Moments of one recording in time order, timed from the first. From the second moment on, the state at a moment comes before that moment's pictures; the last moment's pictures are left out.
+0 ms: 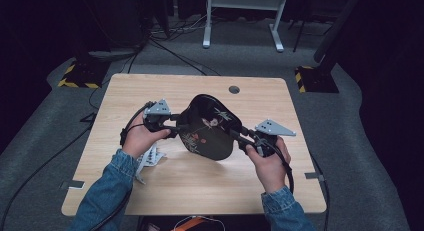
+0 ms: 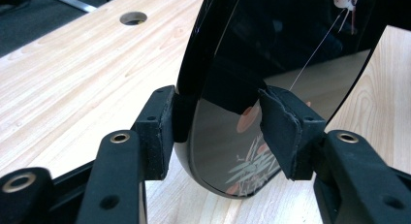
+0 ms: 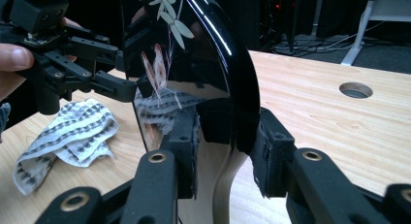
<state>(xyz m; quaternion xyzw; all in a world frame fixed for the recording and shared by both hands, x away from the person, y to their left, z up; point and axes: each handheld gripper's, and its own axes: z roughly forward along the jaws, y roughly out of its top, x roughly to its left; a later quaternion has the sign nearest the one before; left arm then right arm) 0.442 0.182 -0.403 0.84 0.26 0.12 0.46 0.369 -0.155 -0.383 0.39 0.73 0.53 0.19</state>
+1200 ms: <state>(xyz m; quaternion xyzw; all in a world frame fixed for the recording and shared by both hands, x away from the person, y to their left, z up) 0.446 0.172 -0.409 0.82 0.34 0.16 0.43 0.445 -0.157 -0.383 0.36 0.76 0.51 0.18</state>
